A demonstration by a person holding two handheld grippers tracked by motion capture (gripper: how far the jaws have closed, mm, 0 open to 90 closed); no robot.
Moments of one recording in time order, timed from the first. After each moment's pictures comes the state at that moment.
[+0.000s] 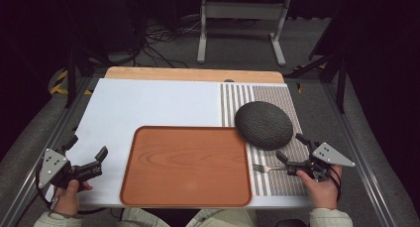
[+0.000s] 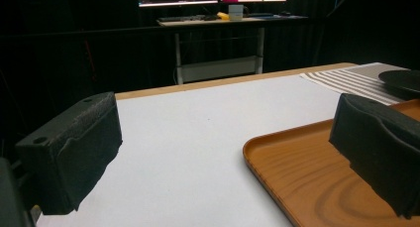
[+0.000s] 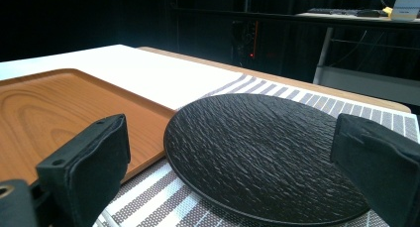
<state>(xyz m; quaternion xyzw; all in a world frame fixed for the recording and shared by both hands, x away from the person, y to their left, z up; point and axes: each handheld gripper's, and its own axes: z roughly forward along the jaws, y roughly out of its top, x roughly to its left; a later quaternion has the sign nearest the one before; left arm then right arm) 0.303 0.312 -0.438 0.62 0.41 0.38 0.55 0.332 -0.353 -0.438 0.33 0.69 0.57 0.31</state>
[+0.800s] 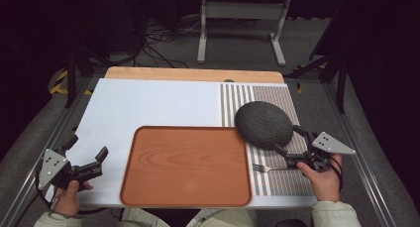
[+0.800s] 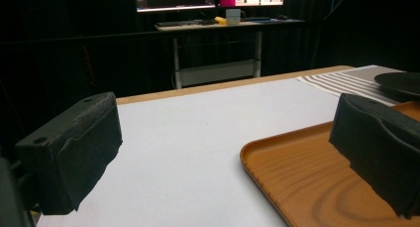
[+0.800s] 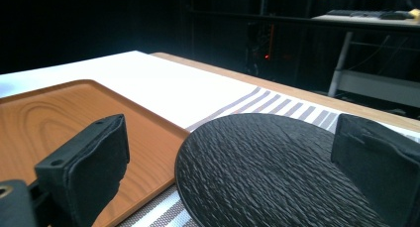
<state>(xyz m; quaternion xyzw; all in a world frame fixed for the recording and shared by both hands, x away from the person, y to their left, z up) 0.301 0.311 -0.436 0.62 0.40 0.39 0.56 0.348 -0.346 -0.410 0.31 0.70 0.57 0.28</state>
